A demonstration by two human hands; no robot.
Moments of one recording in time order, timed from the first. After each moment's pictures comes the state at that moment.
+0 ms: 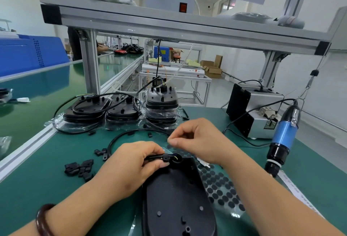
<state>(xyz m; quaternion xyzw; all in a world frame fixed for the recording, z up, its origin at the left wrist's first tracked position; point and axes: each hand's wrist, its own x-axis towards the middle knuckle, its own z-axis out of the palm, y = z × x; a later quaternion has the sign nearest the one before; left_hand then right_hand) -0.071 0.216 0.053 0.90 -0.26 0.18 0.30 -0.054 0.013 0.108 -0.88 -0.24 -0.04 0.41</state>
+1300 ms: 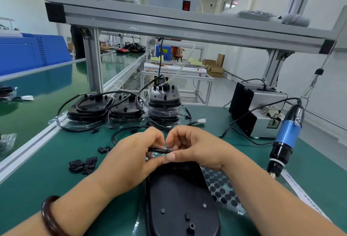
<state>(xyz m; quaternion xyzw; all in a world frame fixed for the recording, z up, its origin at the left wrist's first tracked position) -0.072 0.217 0.060 0.88 -0.29 0.24 0.29 -0.049 0.016 0.091 -0.81 -0.28 0.13 0.50</state>
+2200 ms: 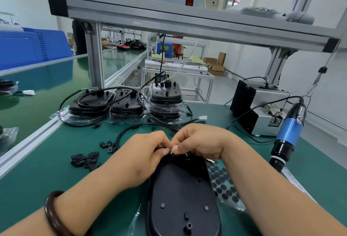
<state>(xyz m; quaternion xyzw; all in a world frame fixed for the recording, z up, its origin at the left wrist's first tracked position) -0.070 0.209 0.060 0.91 -0.26 0.13 0.30 -0.033 0.022 0.097 -0.86 -0.19 0.21 0.42</state>
